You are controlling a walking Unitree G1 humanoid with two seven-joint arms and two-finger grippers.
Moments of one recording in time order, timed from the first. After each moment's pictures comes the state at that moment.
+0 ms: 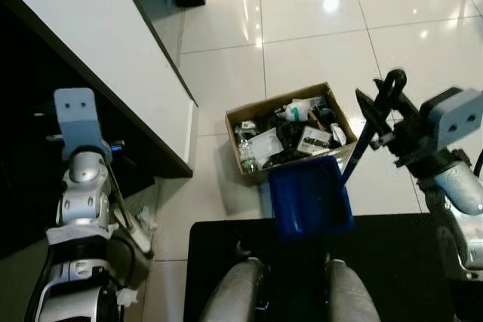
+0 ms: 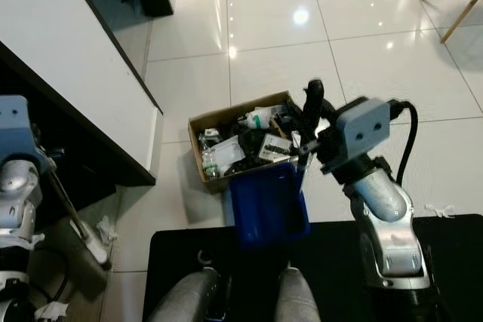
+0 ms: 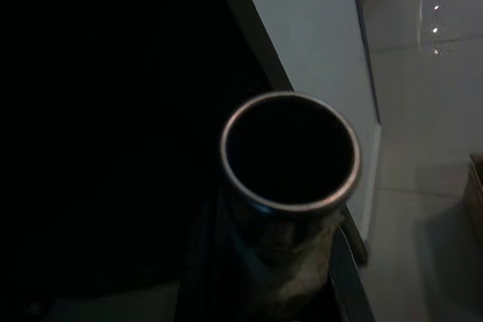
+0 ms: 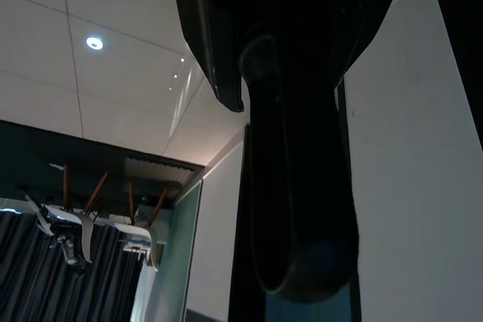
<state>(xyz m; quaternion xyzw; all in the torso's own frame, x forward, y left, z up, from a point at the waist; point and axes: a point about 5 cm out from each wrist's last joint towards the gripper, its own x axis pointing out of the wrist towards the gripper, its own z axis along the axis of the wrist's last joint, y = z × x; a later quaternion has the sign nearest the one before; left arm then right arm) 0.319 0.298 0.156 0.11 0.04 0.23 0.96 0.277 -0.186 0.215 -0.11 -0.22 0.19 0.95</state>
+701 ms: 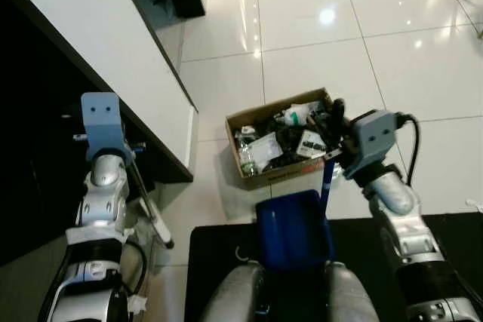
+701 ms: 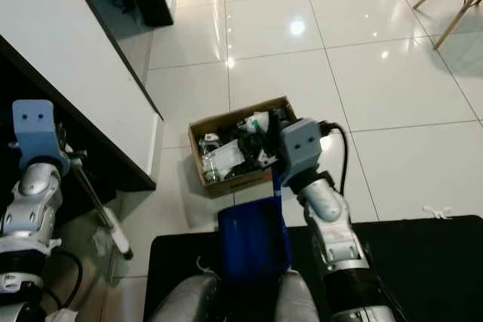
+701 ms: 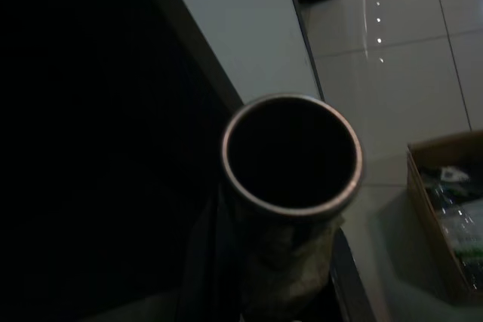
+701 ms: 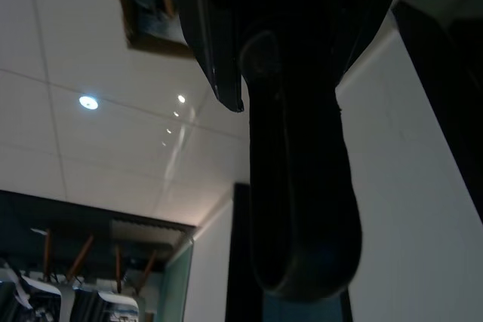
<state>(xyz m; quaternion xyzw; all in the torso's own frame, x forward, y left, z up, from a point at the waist) 0.317 0.276 0.129 0.11 0.04 0.18 0.98 0.308 -0.148 0.127 -0.12 -0.11 0.18 0.97</state>
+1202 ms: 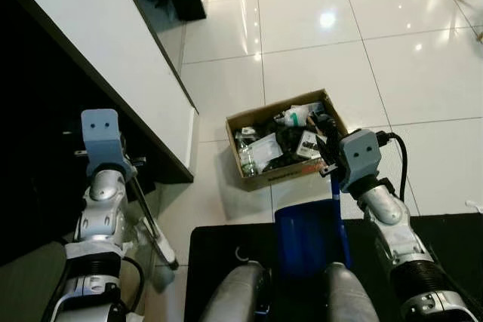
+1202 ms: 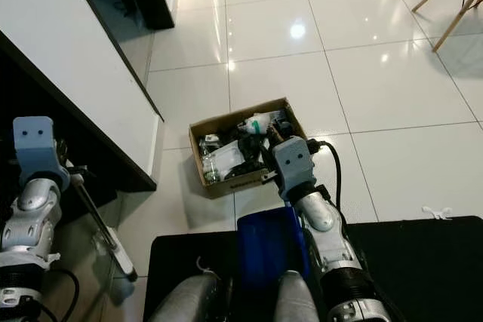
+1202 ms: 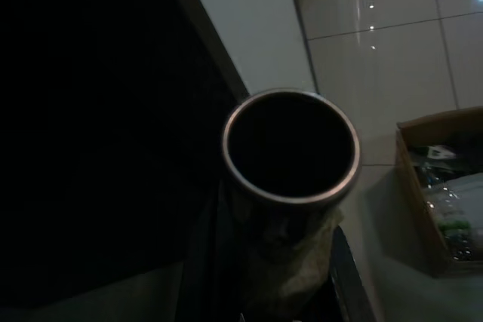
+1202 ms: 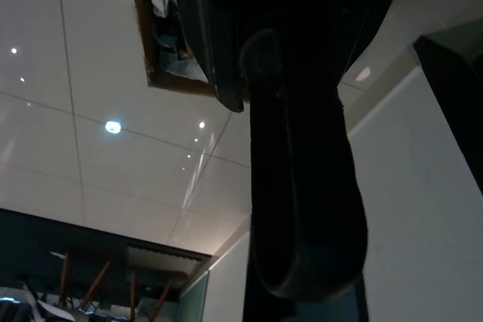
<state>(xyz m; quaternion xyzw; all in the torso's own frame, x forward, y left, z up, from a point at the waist) 0.309 0.272 0.114 0.09 0.06 0.17 0.98 0.308 -0.154 0.091 -0.14 -0.07 0.16 0.97</state>
